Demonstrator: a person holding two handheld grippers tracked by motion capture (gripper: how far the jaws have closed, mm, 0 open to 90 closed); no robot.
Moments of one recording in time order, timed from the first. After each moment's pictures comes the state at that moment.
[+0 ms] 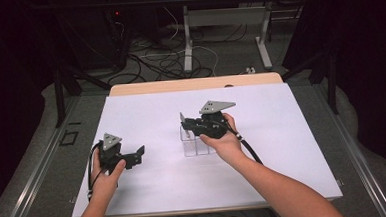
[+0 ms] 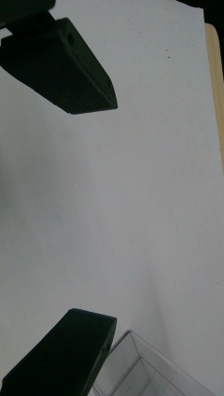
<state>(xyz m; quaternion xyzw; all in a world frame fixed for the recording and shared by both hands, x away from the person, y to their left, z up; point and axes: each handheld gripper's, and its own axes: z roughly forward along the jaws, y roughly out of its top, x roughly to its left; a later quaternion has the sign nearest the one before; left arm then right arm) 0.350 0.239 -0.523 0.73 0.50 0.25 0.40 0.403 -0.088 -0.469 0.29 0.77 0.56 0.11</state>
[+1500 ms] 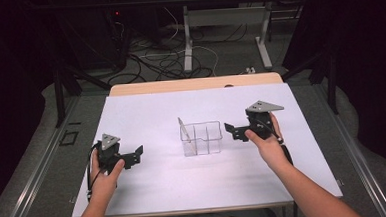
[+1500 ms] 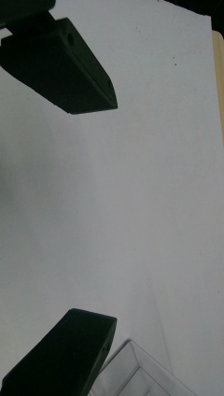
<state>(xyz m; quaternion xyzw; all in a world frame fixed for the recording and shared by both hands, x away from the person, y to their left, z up) 0.351 0.243 -0.525 0.72 0.51 0.24 0.40 0.396 -0.213 -0.486 0.42 0.74 0.49 0.22</state>
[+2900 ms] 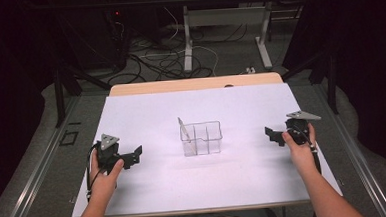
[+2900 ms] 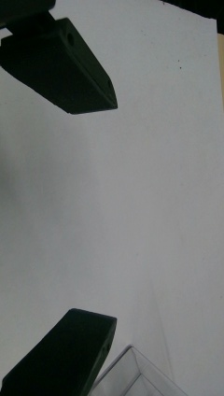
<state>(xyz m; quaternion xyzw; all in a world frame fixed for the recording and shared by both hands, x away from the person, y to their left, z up) 0.353 0.245 -0.527 0.72 0.52 0.24 0.40 0.398 -0.327 -0.541 0.54 0.68 0.41 0.26</state>
